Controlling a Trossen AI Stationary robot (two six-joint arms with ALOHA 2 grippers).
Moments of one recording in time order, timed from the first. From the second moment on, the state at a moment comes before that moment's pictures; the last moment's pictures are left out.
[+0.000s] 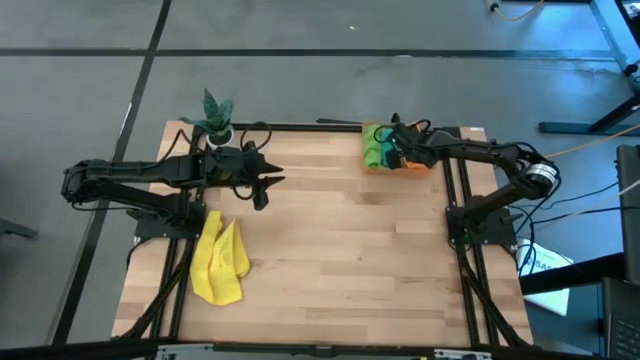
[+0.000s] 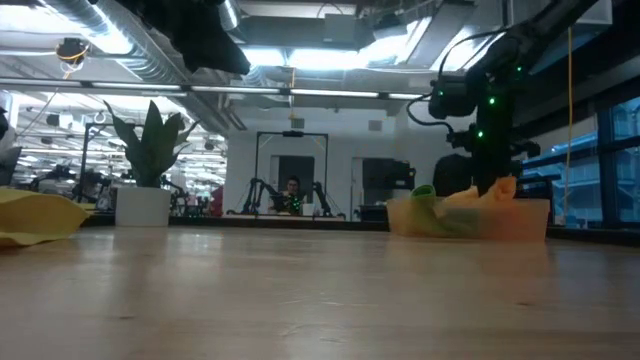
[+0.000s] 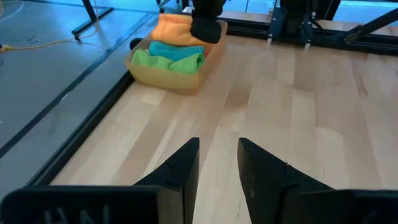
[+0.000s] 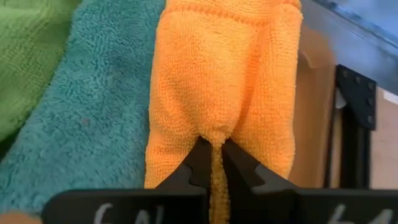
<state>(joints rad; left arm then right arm) 0.15 0.96 0.79 -0.30 -0.19 -0.07 -0.66 1.45 0.82 -0.62 0.54 0.51</state>
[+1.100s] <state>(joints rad) 0.15 0.96 0.79 -0.30 -0.16 -0.07 -0.70 1.60 0.87 -0.57 0.44 0.52</state>
